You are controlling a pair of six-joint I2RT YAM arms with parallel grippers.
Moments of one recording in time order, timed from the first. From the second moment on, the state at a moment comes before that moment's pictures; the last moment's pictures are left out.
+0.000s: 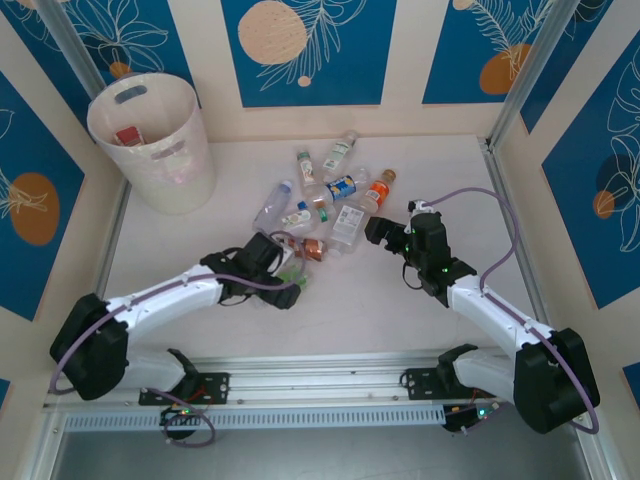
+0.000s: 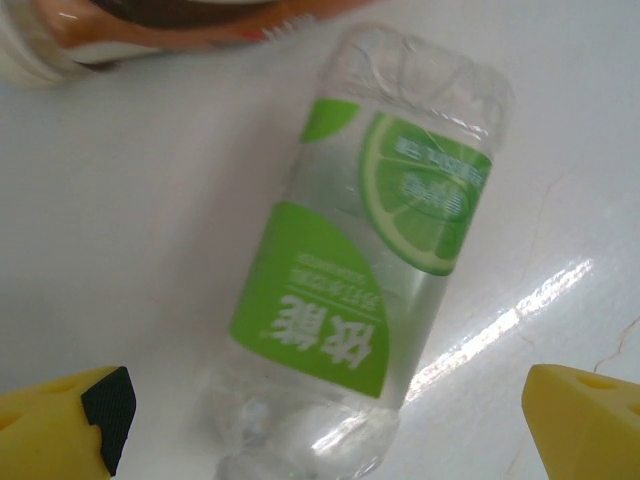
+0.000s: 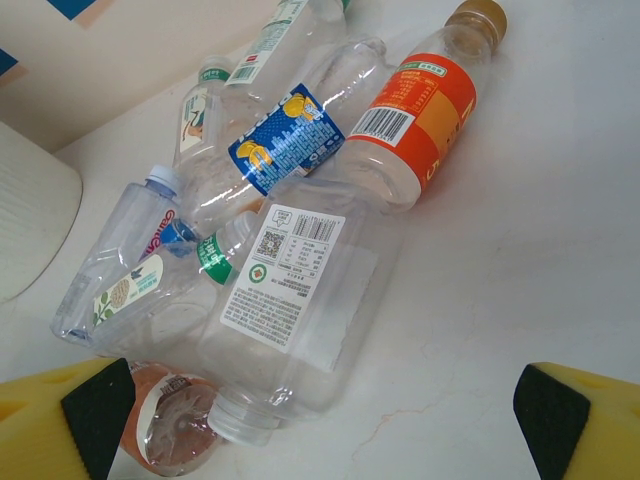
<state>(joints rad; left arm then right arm) -0.77 1.34 0.81 -0.56 -0.04 -0.17 0.37 1.11 0.58 0.03 0.02 0.60</state>
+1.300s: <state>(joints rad) -0.86 1.60 0.83 -0.35 -0.22 -0.07 0.37 1.10 0.56 0.05 -0.04 0.57</state>
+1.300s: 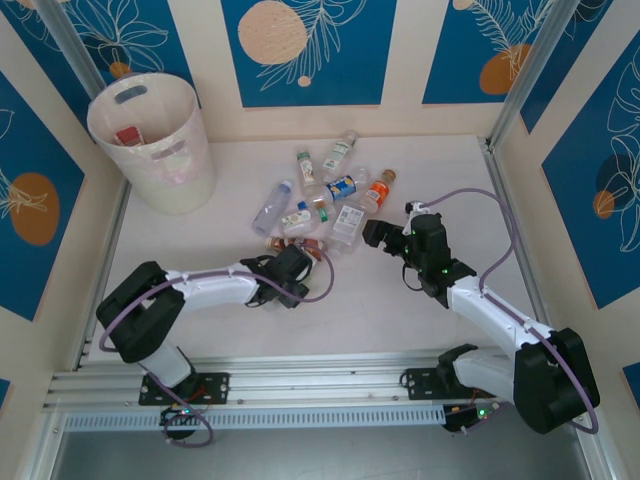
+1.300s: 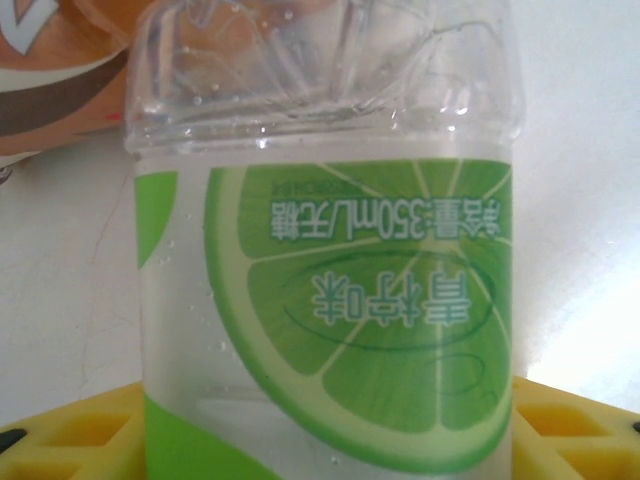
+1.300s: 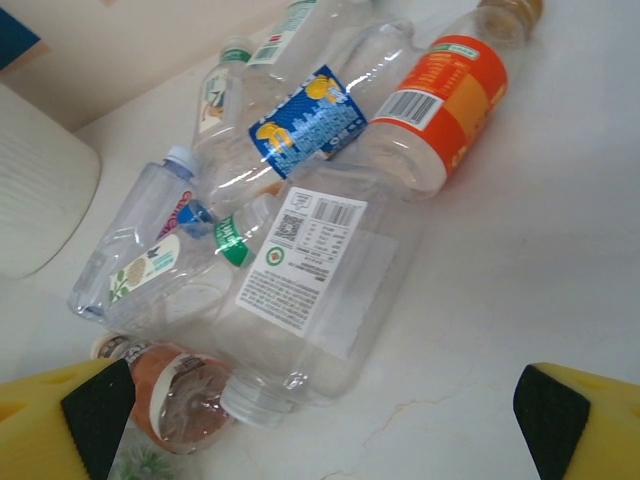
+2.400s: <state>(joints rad) -0.78 1.26 0.73 -0.15 0.04 -0.12 0.37 1.09 0.56 0.13 -0.18 0.50</state>
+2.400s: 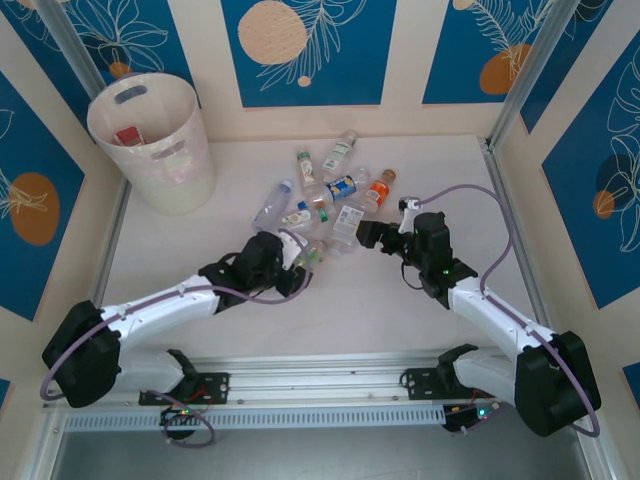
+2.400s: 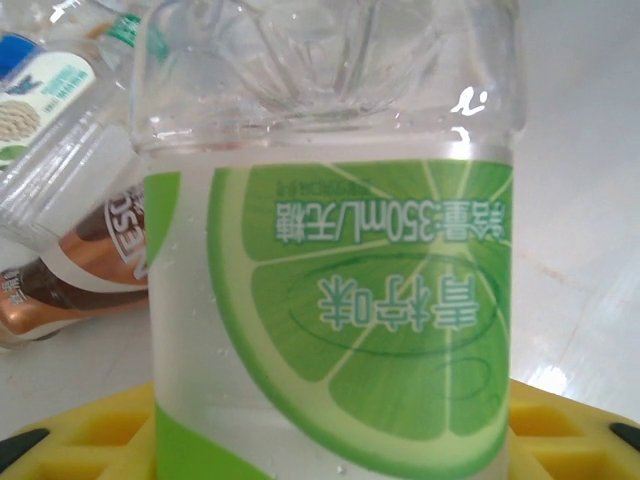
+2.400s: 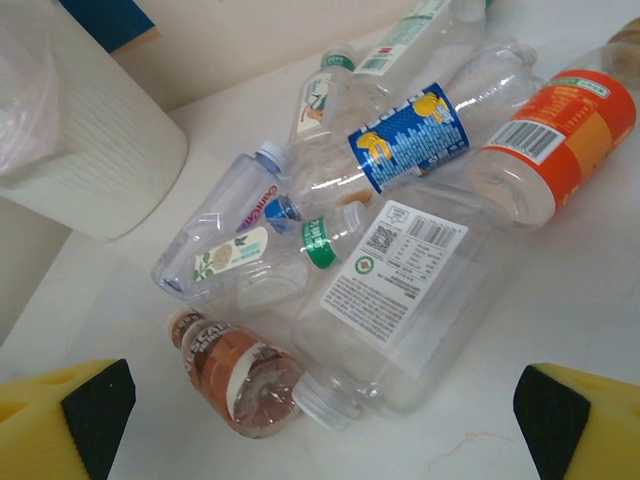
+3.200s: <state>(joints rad) -0.62 1.42 0.98 0.29 0.03 -0.28 0.38 1.16 0.53 0.31 -0.15 0.63</state>
